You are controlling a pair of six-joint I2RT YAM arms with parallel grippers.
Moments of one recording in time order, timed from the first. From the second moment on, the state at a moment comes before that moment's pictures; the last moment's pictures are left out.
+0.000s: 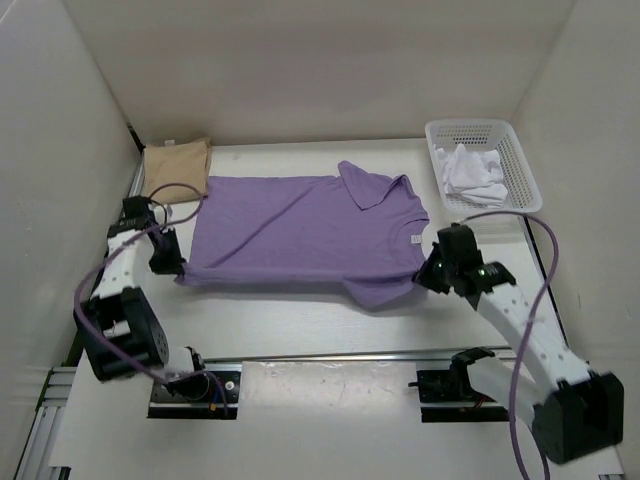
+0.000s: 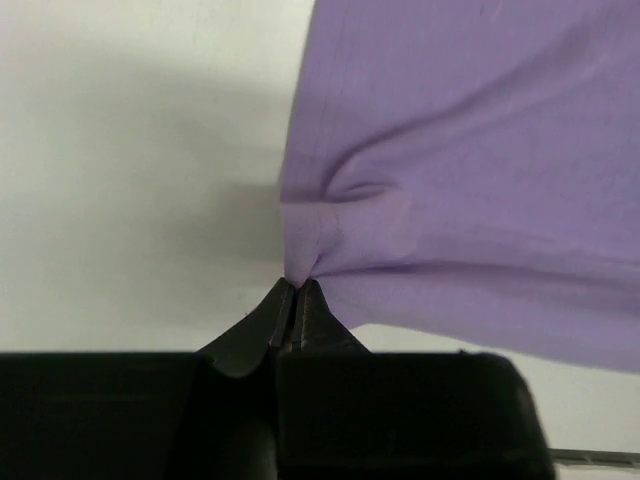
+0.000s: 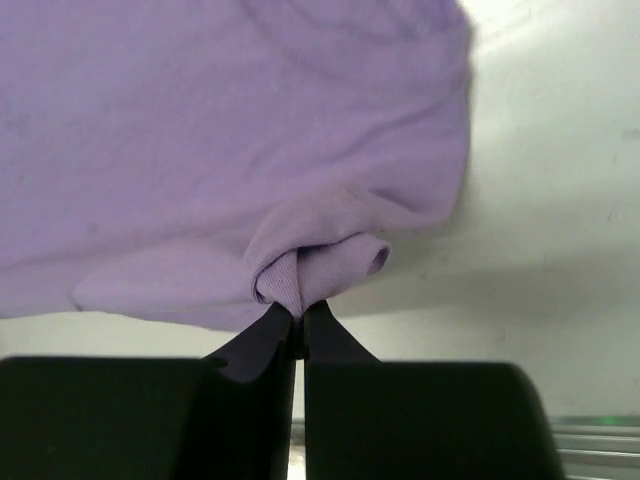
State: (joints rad) left arm 0.29 1.35 0.94 -0.79 0.10 0.00; right arm 0.36 0.90 0.65 -0.65 0.02 0.77
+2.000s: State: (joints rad) left arm 0.29 1.84 1.18 -0.81 0.12 0.00; right arm 0.05 1.66 0.95 -0.57 -0.12 0.60
